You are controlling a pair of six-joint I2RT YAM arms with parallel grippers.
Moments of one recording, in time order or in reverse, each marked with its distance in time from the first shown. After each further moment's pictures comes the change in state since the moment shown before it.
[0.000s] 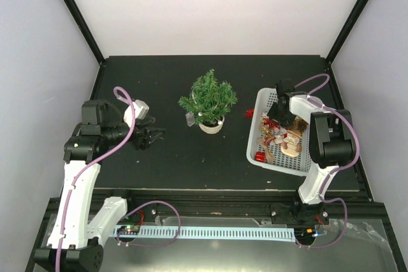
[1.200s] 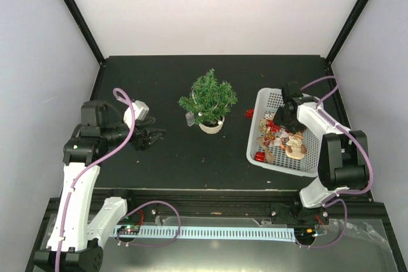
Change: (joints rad) left arm -0.007 -0.016 0.002 0.000 0.000 0.001; right arm 0.005 -0.250 -0.112 -0.124 0.089 -0.049
